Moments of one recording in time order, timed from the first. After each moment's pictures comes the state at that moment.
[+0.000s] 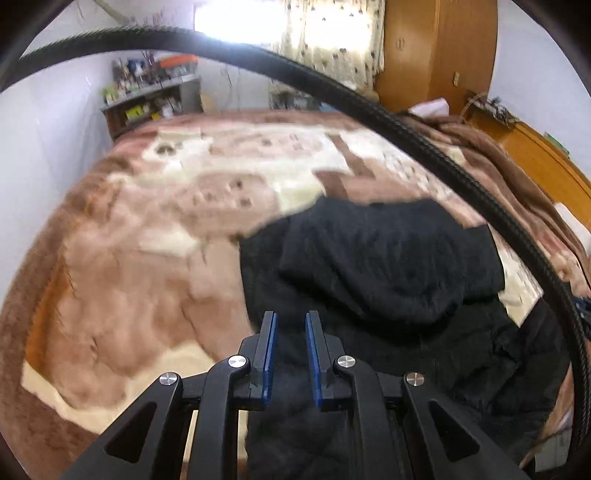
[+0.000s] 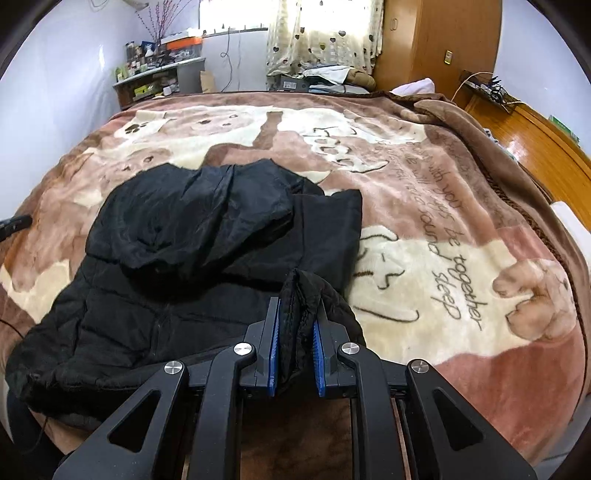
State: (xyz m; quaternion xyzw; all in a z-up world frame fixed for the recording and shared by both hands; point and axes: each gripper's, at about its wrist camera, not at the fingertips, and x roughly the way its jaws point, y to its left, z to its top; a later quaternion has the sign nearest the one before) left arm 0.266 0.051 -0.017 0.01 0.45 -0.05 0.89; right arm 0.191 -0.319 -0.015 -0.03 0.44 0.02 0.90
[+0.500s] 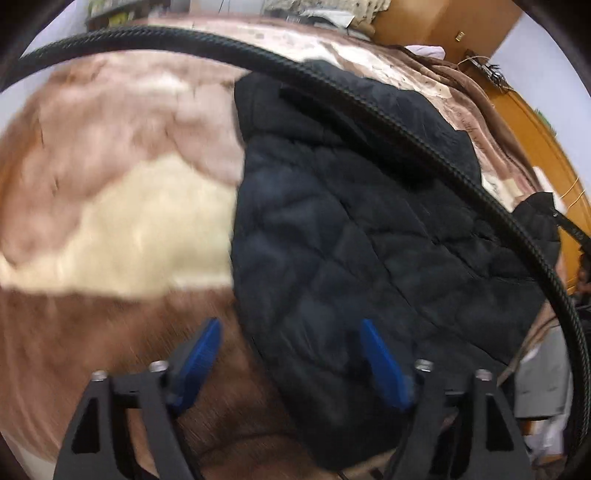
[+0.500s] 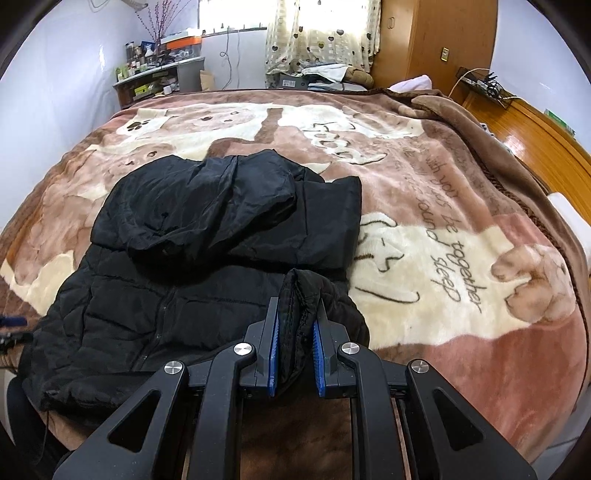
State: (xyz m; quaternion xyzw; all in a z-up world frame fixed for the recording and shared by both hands) left arm 0.154 0.091 -0.109 -0.07 0.59 -0.12 0.79; right arm 0.171 -0.317 -0.012 -0.04 0.44 0.02 0.90
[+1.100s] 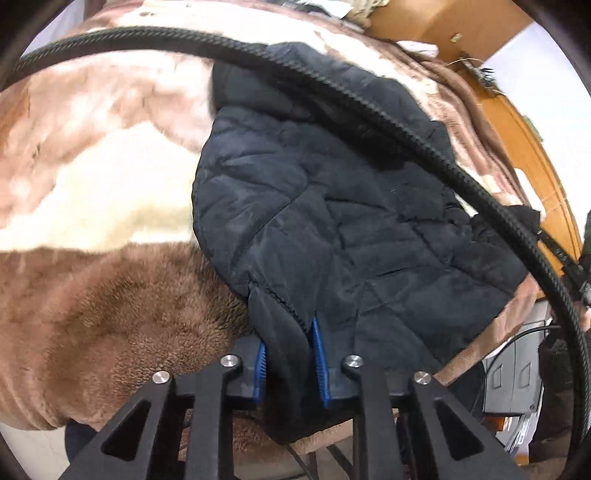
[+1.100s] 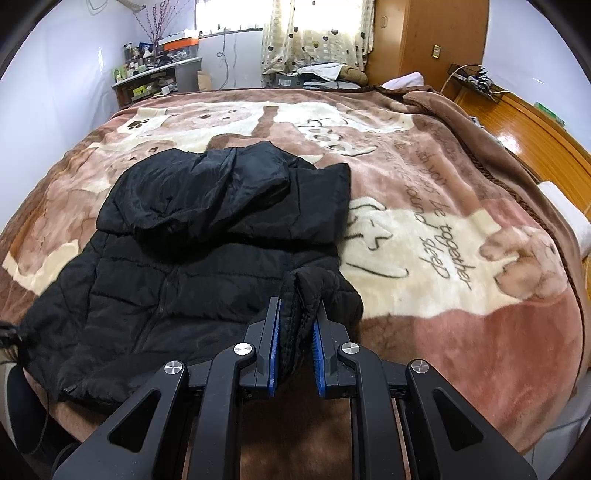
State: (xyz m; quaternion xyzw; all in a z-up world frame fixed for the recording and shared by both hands) left arm 0.136 0.069 -0.096 -0.10 0.59 -0.14 0.79; right arm 0.121 -0.328 -0.008 -0.03 0.44 0.00 0.90
